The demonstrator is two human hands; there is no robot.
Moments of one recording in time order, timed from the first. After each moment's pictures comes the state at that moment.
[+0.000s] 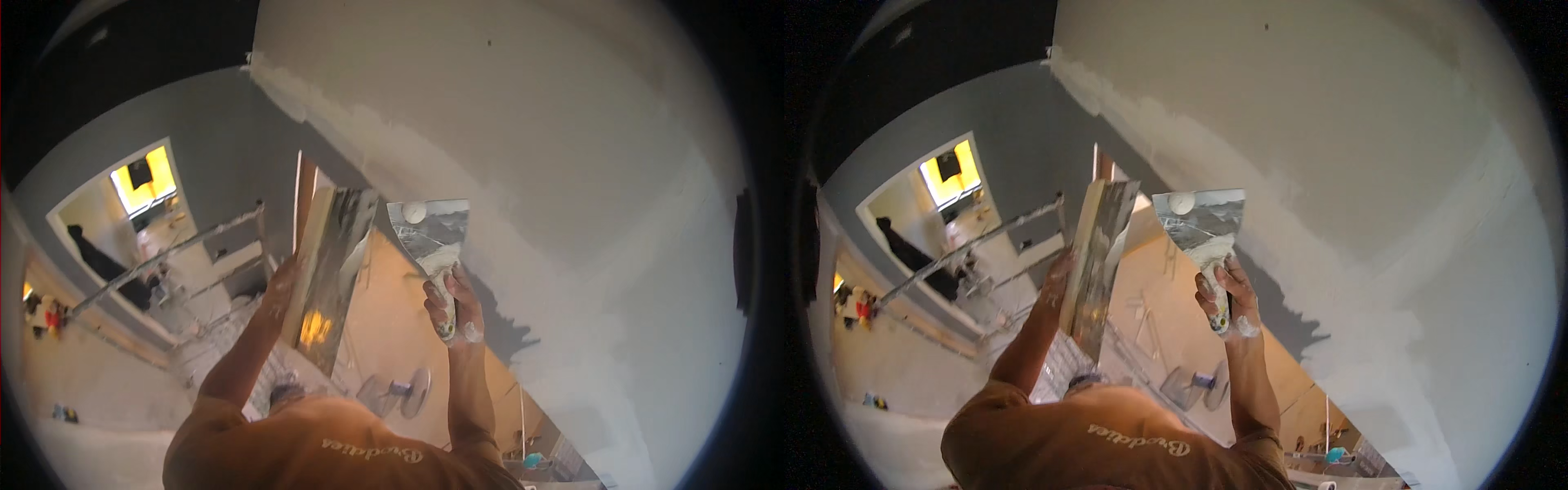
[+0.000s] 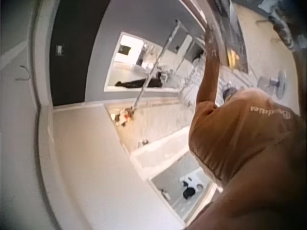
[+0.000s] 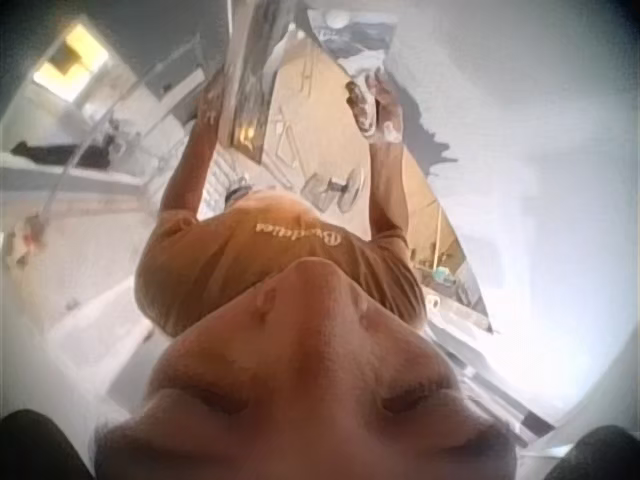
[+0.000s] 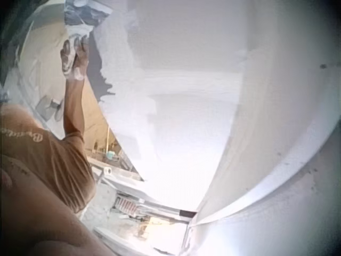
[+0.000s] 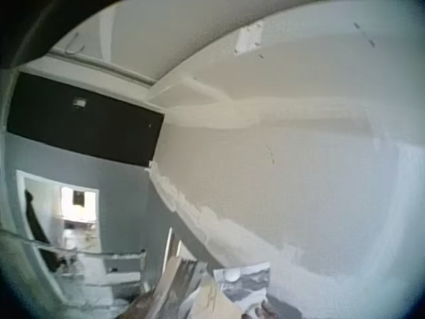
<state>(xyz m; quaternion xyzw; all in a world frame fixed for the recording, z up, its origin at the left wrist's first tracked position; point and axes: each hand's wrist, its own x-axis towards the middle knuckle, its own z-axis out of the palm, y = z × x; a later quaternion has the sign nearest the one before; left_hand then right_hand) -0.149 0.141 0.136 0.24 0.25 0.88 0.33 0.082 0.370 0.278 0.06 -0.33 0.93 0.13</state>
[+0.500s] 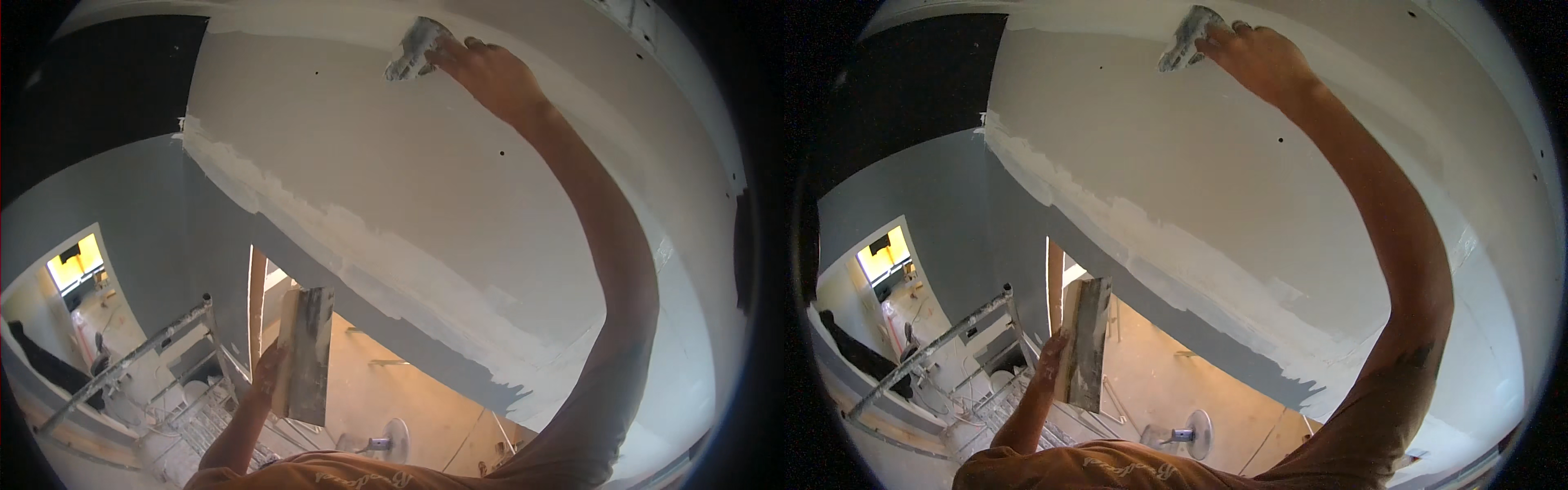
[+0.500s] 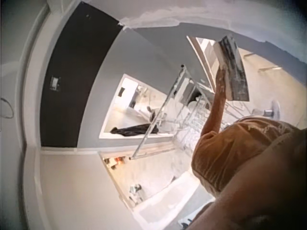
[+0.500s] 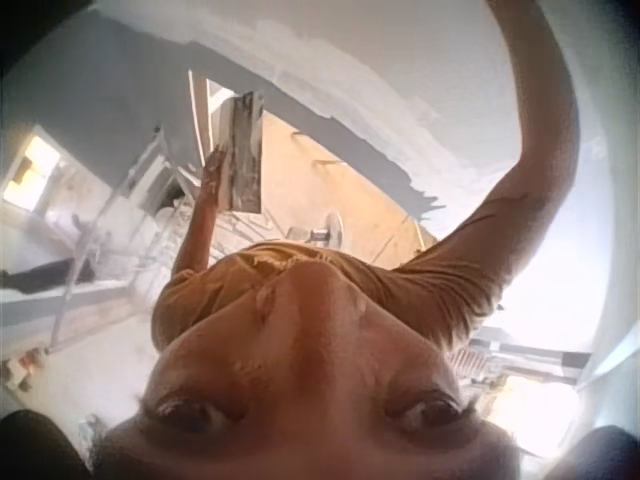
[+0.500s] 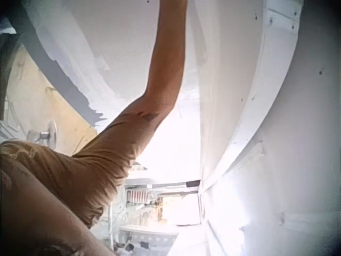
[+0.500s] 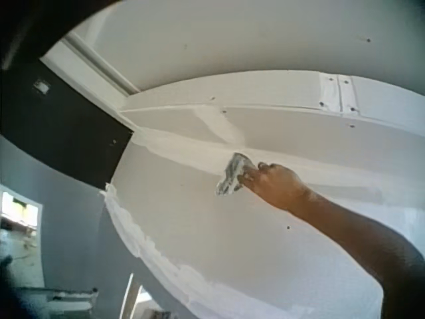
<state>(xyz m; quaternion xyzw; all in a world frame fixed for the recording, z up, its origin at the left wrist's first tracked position) -0.267 0.166 0.124 0.32 0.26 0.85 0.33 -0.185 0.397 0.696 -0.03 0.67 0.69 -0.27</state>
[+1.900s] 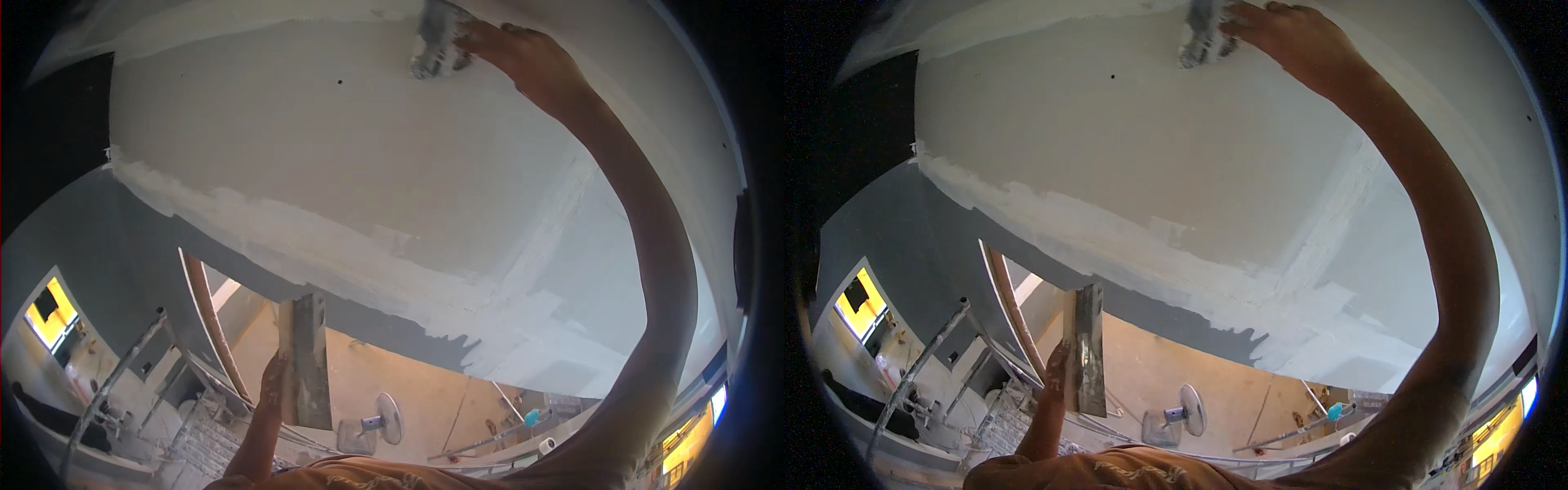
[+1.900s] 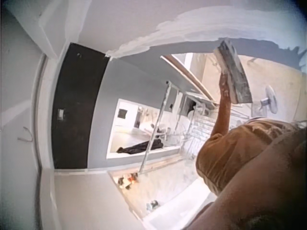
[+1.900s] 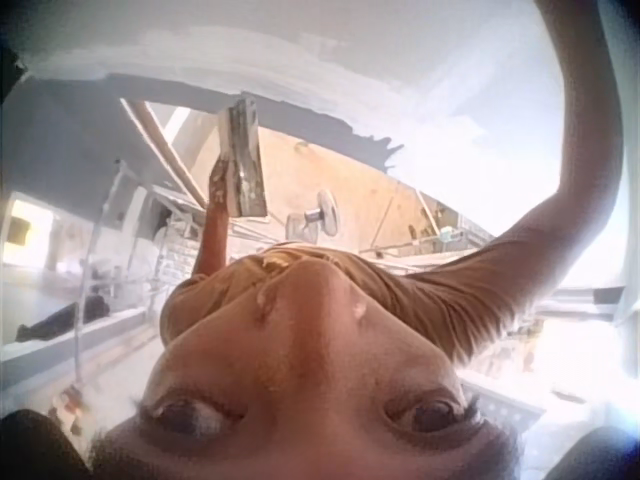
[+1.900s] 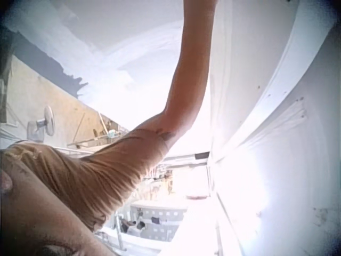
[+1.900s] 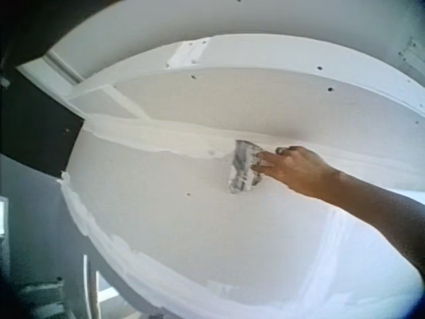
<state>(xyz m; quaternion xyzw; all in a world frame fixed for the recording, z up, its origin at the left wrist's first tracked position) -0.126 0.255 0.084 0.24 0.22 0.81 0.50 0.086 0.428 0.700 0.02 0.69 0.69 -0.22</state>
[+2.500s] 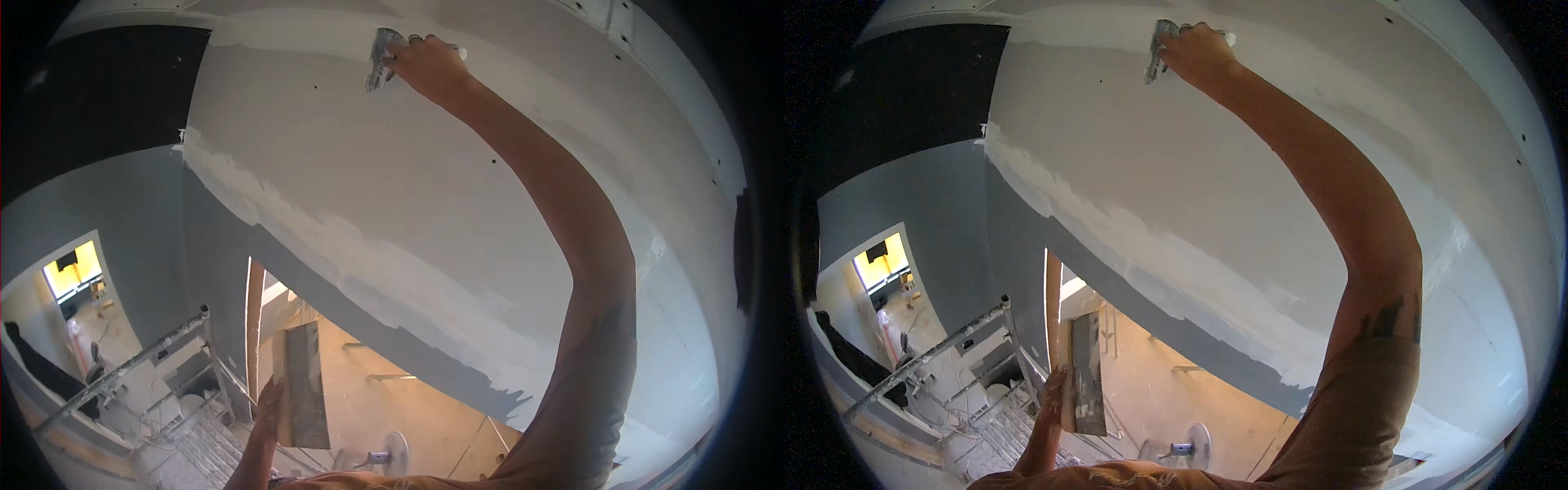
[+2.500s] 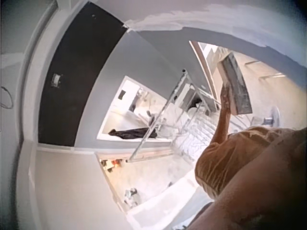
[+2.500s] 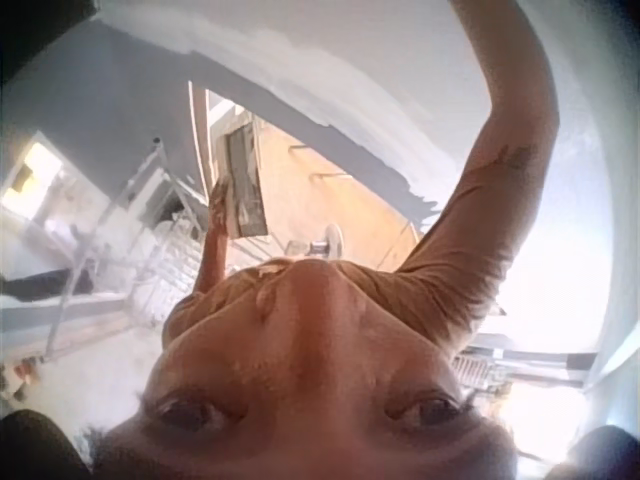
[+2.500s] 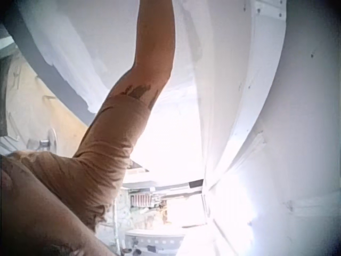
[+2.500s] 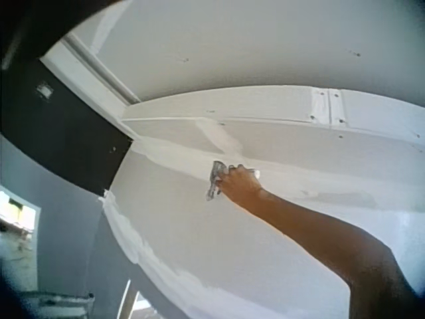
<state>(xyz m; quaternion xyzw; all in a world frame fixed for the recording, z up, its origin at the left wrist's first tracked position) -0.234 0.155 0.050 0.16 0.22 0.86 0.43 -0.271 0.385 0.689 0.04 0.64 0.74 -0.19</state>
